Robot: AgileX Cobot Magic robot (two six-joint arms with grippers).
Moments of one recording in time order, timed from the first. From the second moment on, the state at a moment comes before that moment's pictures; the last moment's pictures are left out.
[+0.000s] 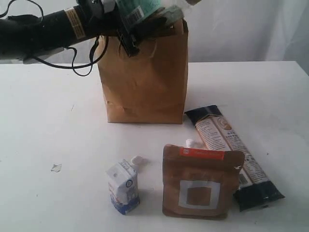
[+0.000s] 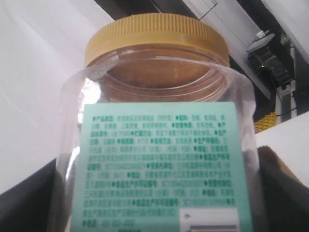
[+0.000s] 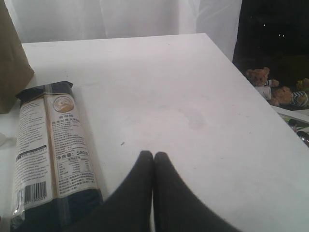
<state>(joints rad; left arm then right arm) -0.36 1.91 -1.42 1.00 -0.99 -0.13 -0.09 0.00 -0.01 -0.05 0.35 0.11</state>
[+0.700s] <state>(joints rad) -0.33 1.91 -1.40 1.01 -0.93 -0.16 -0.09 0.00 -0.01 -0.05 0.35 0.11</state>
